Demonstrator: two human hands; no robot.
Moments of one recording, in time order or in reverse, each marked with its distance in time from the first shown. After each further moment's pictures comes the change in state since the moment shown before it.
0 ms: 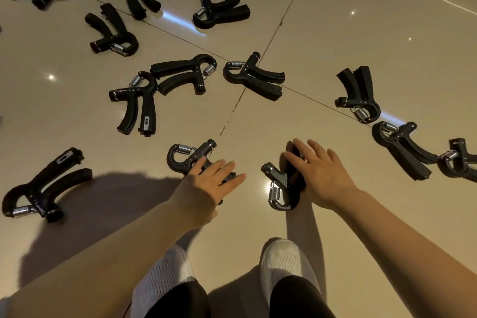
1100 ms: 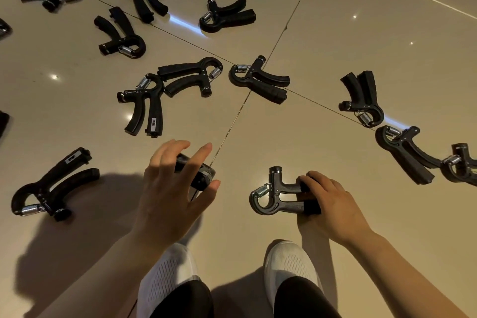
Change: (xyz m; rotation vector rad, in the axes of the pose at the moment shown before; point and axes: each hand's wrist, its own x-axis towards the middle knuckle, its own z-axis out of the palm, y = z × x) left_hand -0.048 -0.007 -0.018 -0.302 0.738 -0.372; right_hand -0.036 0.004 0.053 0.290 0.121 0.080
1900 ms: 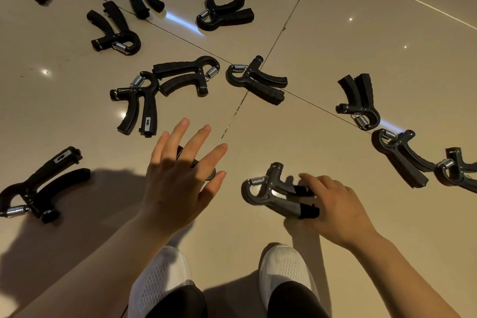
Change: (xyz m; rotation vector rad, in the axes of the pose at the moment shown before) left_hand 0.023 0.001 0.014 0.147 0.066 0.207; right_hand -0.006 -0.017 -0.032 -0.030 -0.017 0.011
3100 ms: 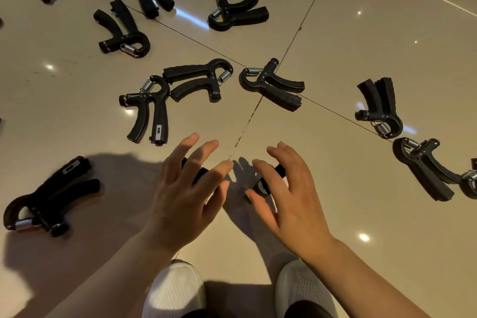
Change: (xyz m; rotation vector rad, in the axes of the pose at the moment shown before) left_hand 0.002 -0.017 0.000 -0.193 0.053 0.001; right_hand 0.042 -0.108 -0.001 0.207 0.622 -0.383
